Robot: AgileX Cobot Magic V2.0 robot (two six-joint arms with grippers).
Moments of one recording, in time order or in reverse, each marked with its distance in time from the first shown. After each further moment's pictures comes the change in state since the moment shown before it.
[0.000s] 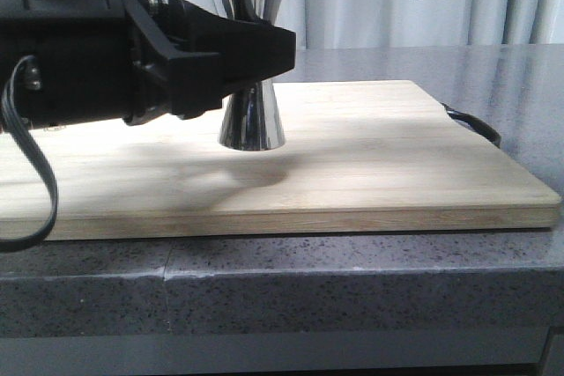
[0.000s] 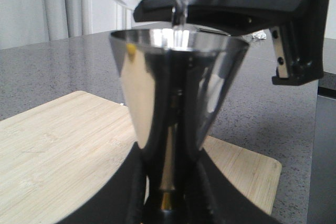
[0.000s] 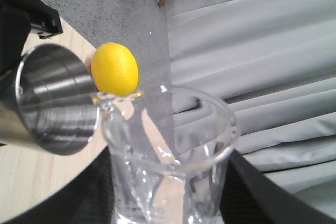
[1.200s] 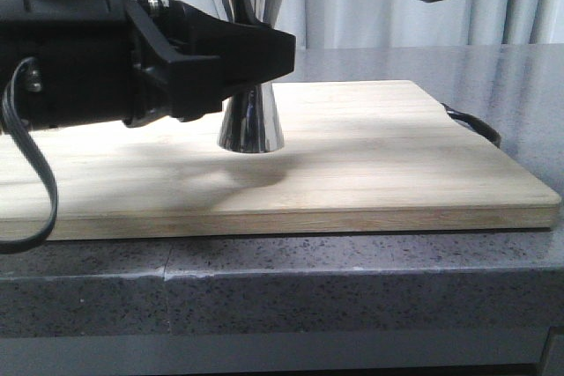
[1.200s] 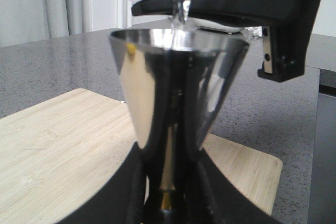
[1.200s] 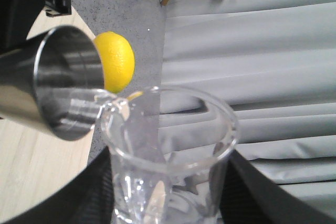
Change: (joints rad) left arm 0.000 0.000 0.000 0.002 0.006 0.000; right arm 0.000 0.000 0.000 -0.002 0.000 -0.173
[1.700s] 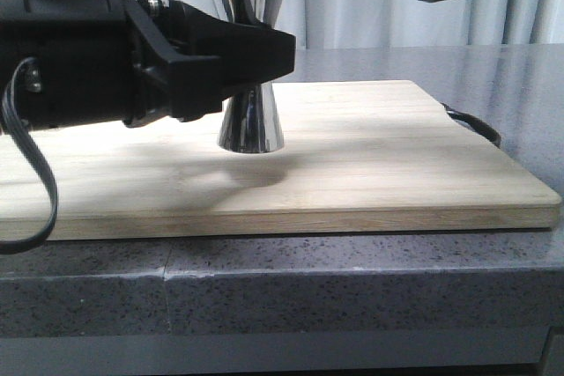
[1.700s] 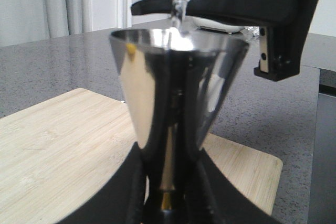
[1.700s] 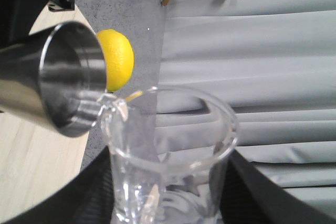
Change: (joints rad) left arm 0.000 0.000 0.000 0.000 0.000 0.000; right arm 0.000 0.000 0.000 -0.001 0.000 -0.038
